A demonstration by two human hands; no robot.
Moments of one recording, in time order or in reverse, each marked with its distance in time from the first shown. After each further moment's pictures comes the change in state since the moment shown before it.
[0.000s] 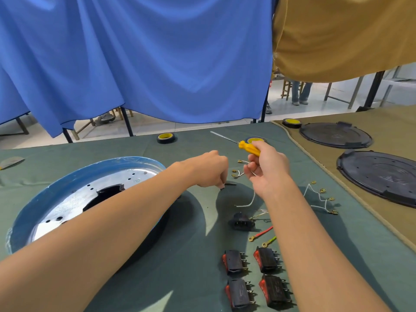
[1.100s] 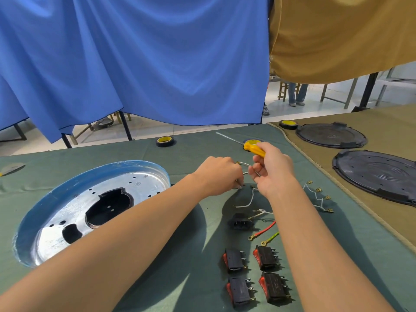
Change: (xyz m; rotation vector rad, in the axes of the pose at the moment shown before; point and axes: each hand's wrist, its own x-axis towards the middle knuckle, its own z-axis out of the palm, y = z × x) left_hand 0.003 0.030 0.008 0.200 0.177 0.058; right_hand 0.002 -0.007 -0.009 0.001 0.049 0.005
